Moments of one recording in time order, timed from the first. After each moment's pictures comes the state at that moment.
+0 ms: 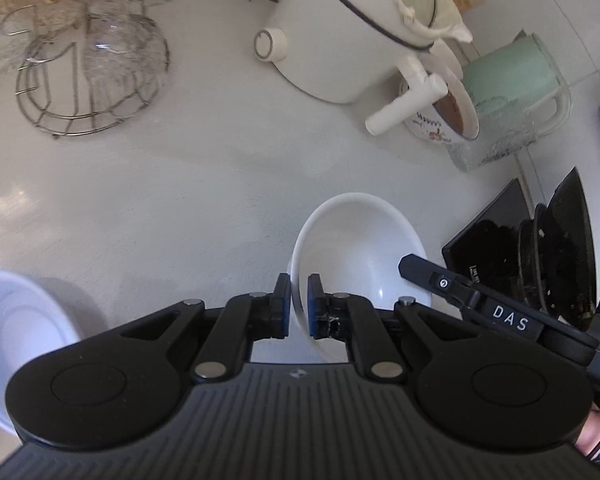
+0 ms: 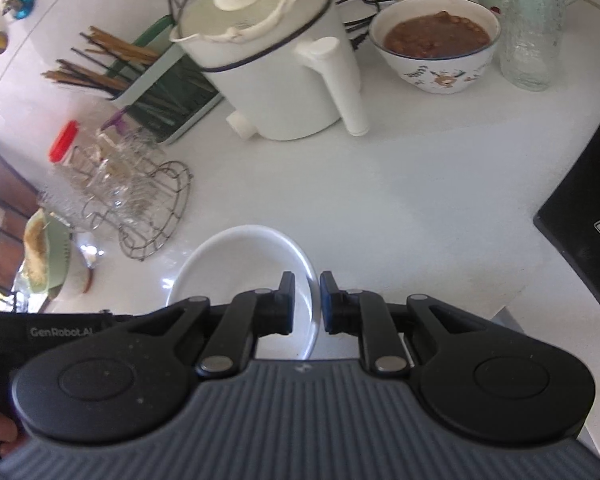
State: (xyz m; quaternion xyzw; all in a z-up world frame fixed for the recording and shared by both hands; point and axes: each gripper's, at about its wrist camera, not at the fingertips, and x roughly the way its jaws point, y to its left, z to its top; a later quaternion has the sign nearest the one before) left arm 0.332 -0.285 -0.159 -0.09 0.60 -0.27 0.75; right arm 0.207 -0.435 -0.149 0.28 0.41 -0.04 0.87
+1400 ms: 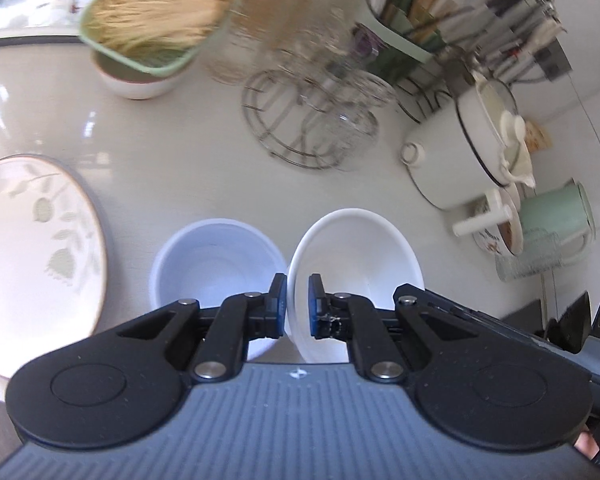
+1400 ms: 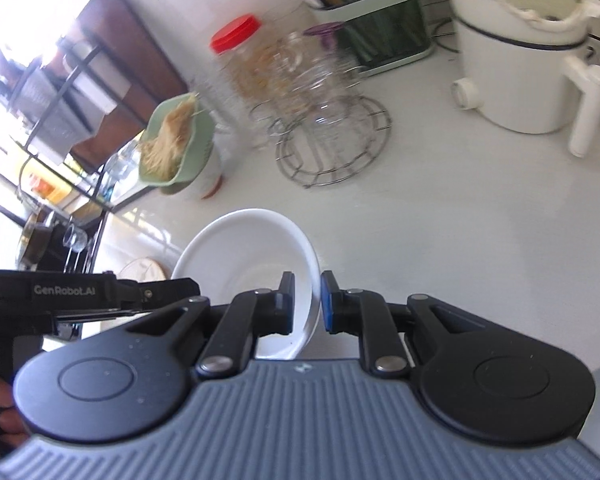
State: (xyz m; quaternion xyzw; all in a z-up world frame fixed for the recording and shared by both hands) left arm 0.270 -0.103 -0.111 -0.21 0.54 -0.11 0.81; right arm 0.233 -0.295 -0.111 0.17 0.43 0.16 0.87
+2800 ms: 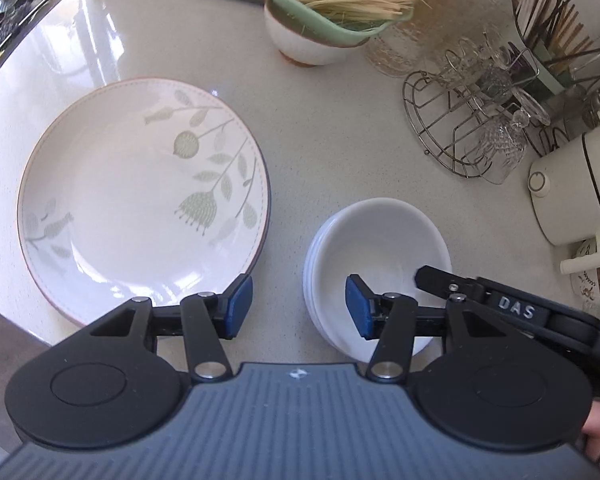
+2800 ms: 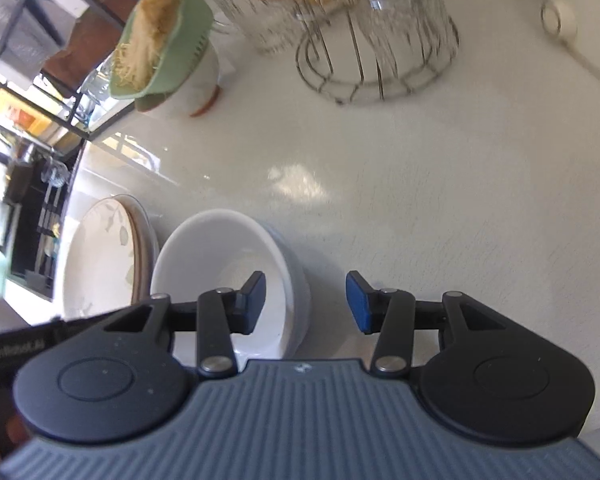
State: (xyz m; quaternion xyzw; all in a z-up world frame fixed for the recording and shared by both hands) left arm 0.240 -0.046 -0.165 -0.22 0.55 0.05 0.80; right arm 0.294 -0.232 -0.185 0.14 0.53 0.19 0.82
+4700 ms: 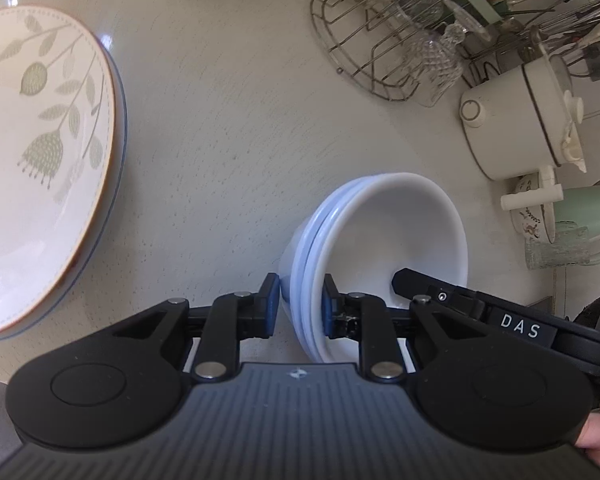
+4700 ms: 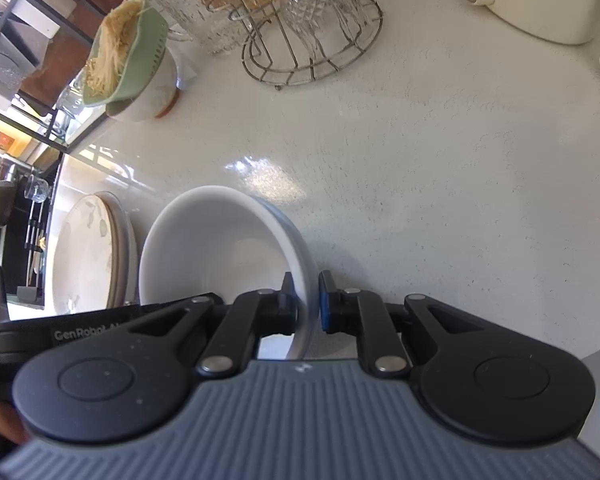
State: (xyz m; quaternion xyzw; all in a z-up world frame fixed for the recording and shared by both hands) left arm 0.261 -0.085 -0.213 -0.26 0.59 -0.11 0.76; right arm 0.258 -0.268 -0.175 0.15 0.53 0.13 0.82
